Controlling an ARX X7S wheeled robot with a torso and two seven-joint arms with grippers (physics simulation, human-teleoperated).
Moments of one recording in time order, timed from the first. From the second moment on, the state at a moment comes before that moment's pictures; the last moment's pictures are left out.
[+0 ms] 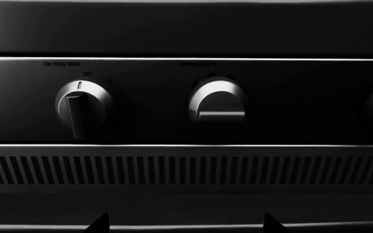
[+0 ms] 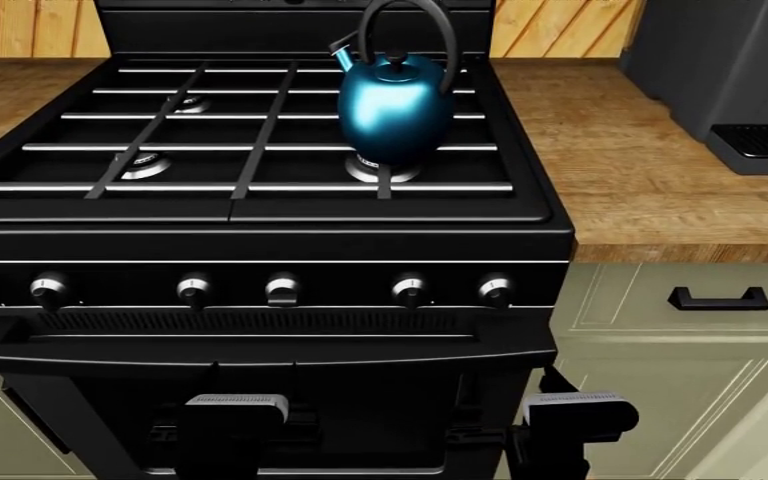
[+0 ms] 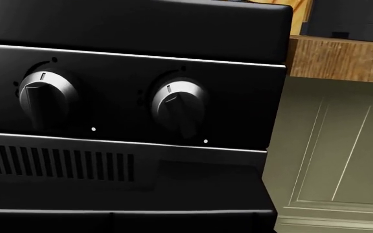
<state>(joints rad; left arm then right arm) -0.03 -0.15 0.19 -0.03 -0.17 -0.01 -0.18 0.04 0.15 -0.20 0.03 0.10 0.02 0.18</state>
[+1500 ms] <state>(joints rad) -0.01 -0.18 0.21 0.04 -0.25 -0.03 -0.23 0.33 0.22 -0.36 0.03 -0.09 0.39 0.26</state>
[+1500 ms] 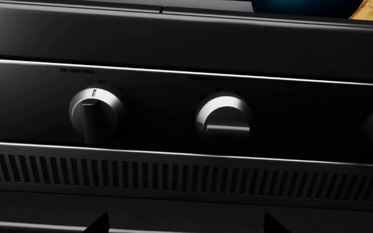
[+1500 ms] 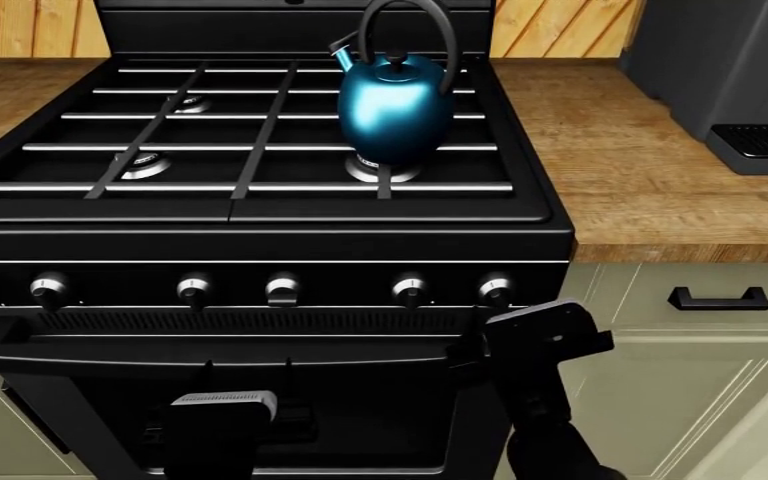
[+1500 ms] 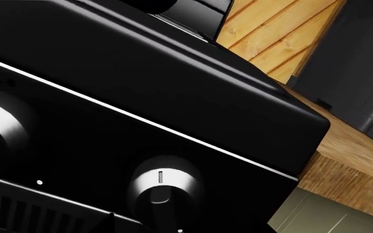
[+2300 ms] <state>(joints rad) -0.02 -0.20 0.23 0.04 -0.26 -0.02 -0.25 0.43 0.23 -0.44 0.14 -0.15 0.45 0.27</state>
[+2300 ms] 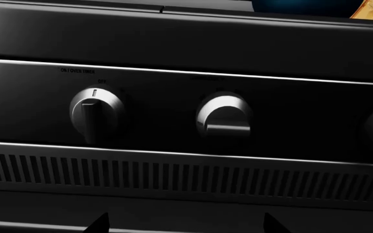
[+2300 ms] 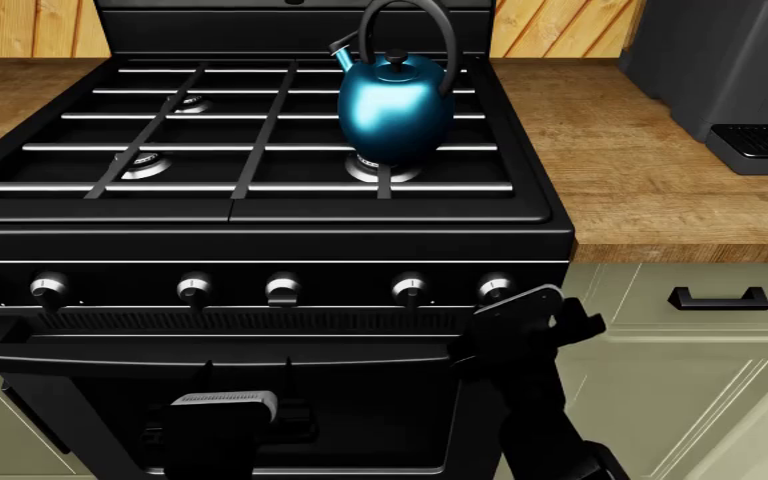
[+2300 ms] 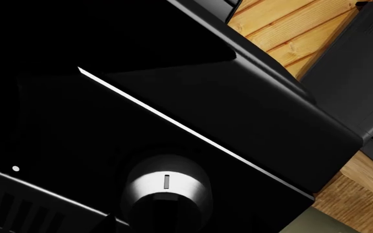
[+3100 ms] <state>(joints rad) -0.02 -0.21 0.25 0.03 -0.28 -0.02 -0.26 0.45 0.22 -0.44 0.20 -0.08 0.38 0.30</state>
